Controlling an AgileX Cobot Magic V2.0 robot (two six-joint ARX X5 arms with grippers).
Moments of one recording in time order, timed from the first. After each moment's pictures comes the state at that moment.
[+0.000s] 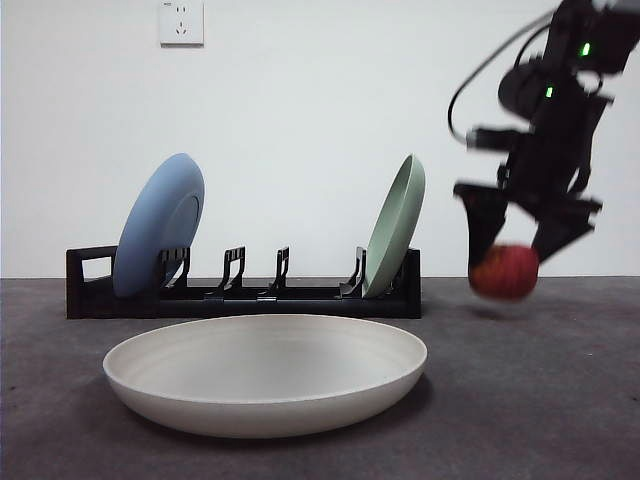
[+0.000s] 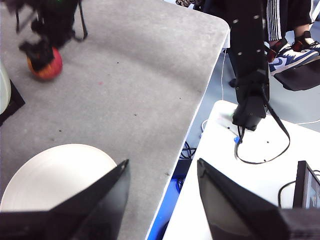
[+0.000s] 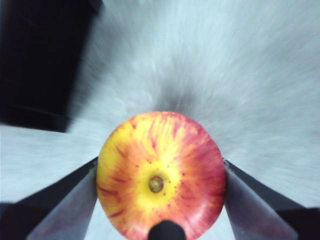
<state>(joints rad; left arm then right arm) -1.22 0.92 1.28 -0.91 -0.05 -0.13 0.16 1.93 1.53 -0.60 -0.12 -0.08</state>
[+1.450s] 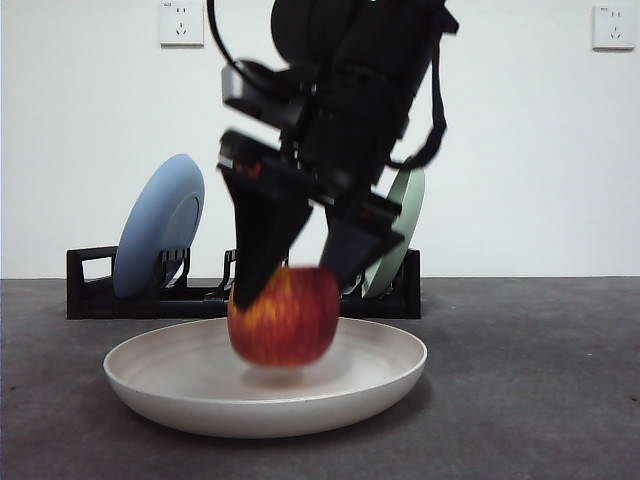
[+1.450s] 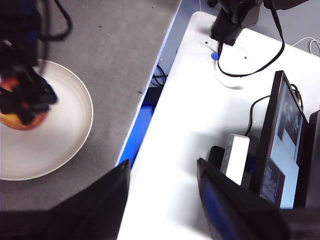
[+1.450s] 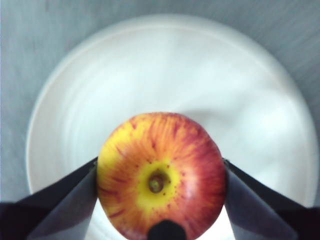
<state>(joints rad) -1.22 0.92 1.28 -1.19 0.09 -0.12 0.80 1.81 1.28 -0.63 -0.17 -0.09</state>
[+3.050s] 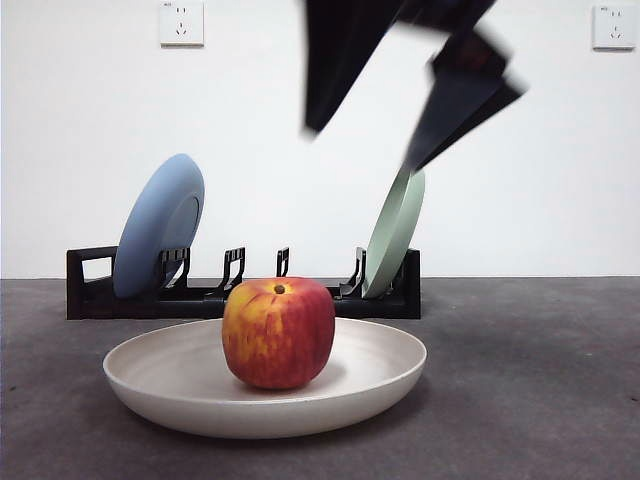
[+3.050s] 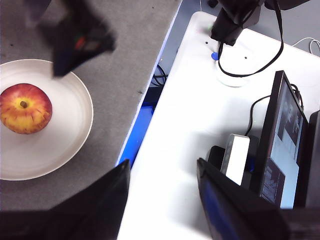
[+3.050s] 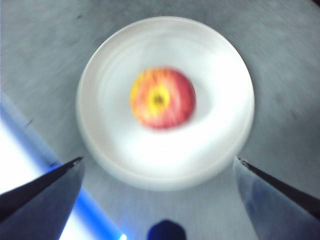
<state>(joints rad) -1.22 0.92 1.28 -1.19 0.09 -0.12 0.84 1.37 1.20 -0.87 -0.08 0.01</state>
